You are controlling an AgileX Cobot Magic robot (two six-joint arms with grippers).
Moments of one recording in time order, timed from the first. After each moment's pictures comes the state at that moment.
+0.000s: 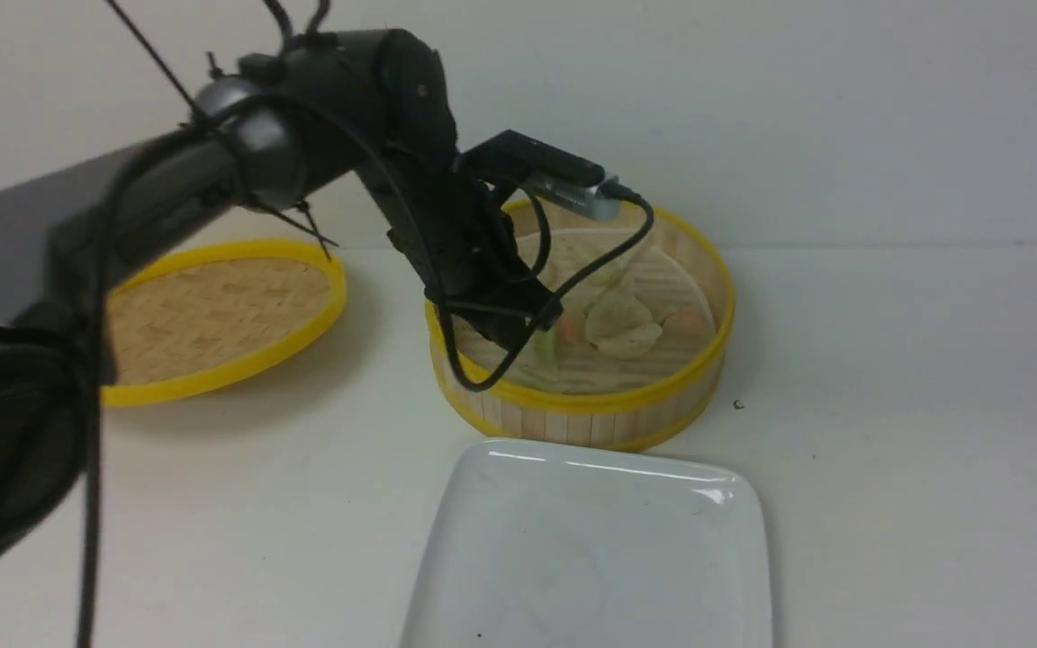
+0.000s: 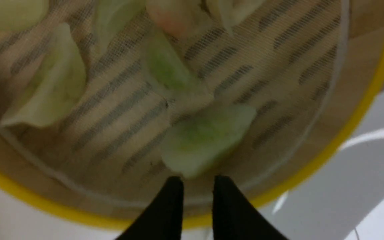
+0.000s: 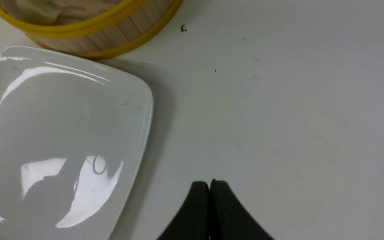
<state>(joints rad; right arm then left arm) 0.02 0.96 -0.88 0.28 1.06 -0.15 -0.43 2.16 -1.91 -0.22 1.07 0.34</state>
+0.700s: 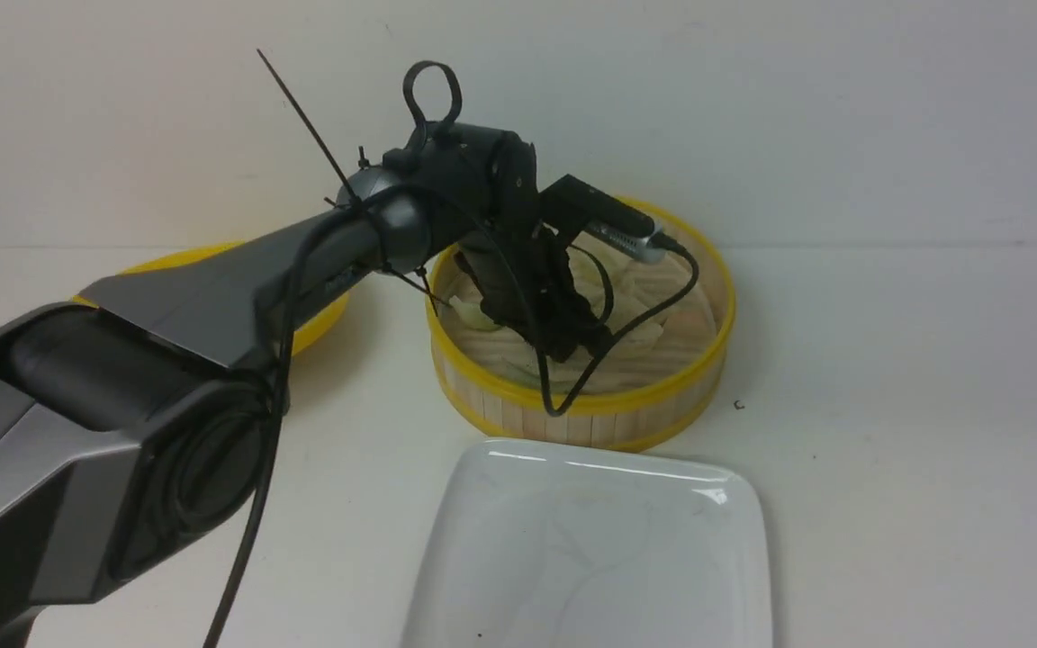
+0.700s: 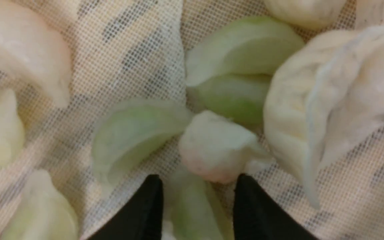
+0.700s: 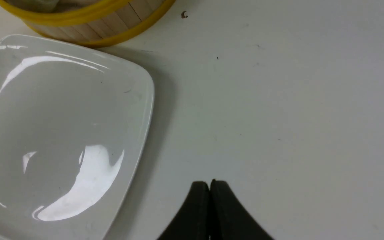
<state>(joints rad) 0.02 0.96 -0.88 0.28 1.09 -0.15 -0.49 2.40 -2.10 -0.10 0.95 0.26</state>
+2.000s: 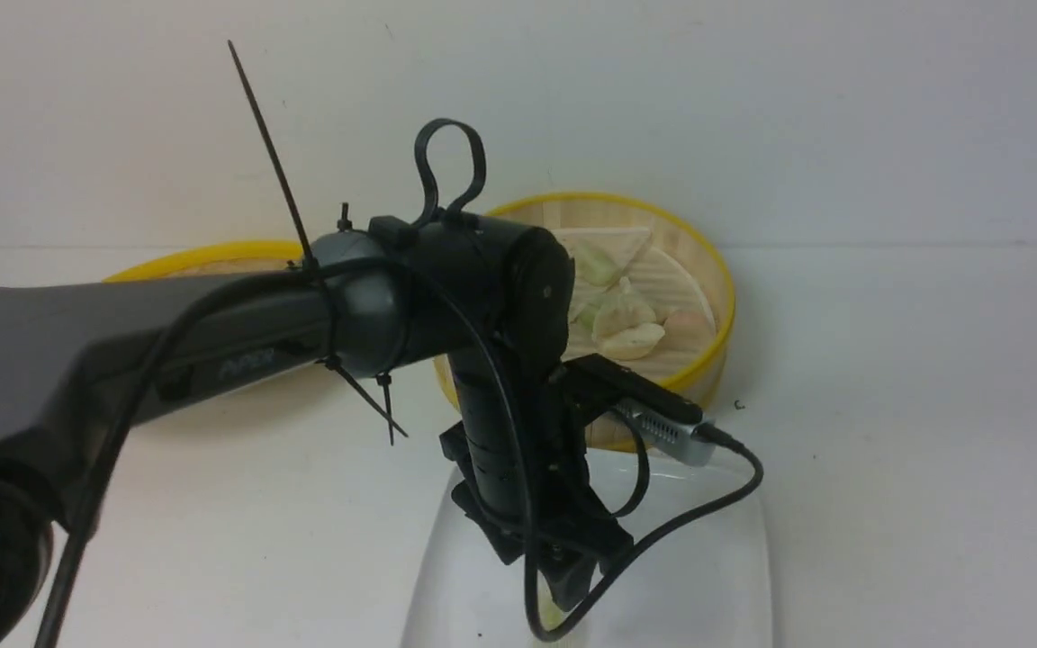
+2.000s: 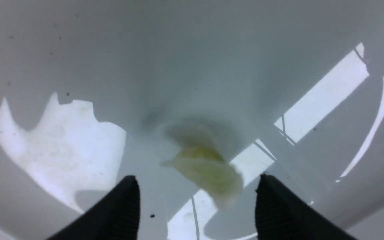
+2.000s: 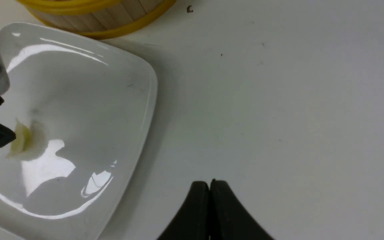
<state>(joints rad) 0.02 0.97 -0.90 0.30 1.10 -0.20 -0.67 2.00 -1.50 -0.23 1.14 0.19</state>
